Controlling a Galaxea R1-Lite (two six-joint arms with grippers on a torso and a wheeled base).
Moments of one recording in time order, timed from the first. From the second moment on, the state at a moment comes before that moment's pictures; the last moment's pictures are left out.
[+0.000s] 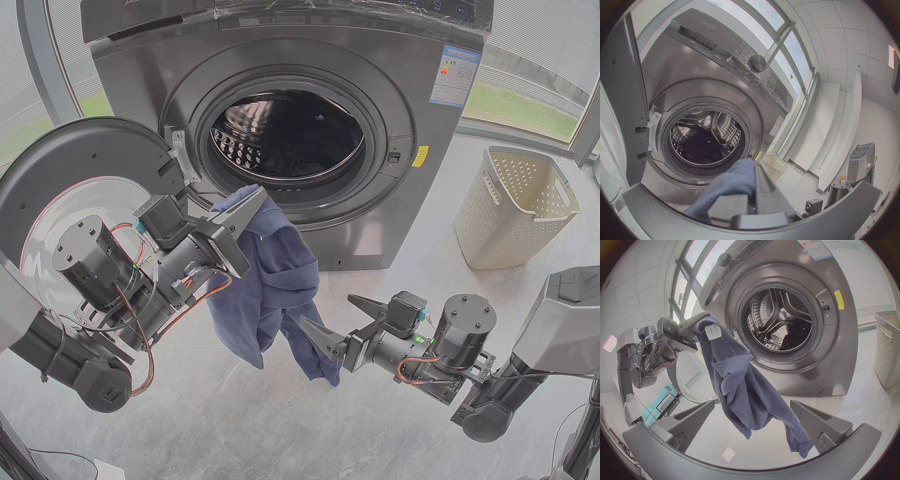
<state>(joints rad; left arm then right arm) -0.55 1.81 -0.64 -1.55 -0.16 -0.24 0.74 2.08 -0.56 -1.54 0.01 0.22</state>
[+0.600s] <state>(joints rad) -0.56 1.81 -0.63 -1.55 -0.16 -0.24 0.75 2.18 -0.78 -1.54 0.01 0.22</state>
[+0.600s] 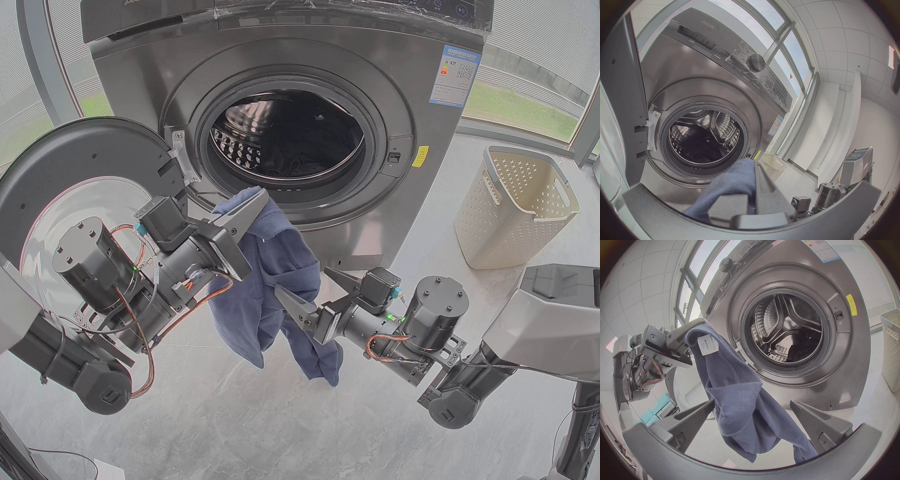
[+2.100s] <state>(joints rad) -0.57 1.75 -0.62 -1.55 -0.18 -0.24 0.57 1.86 -0.77 -1.48 0.00 0.12</state>
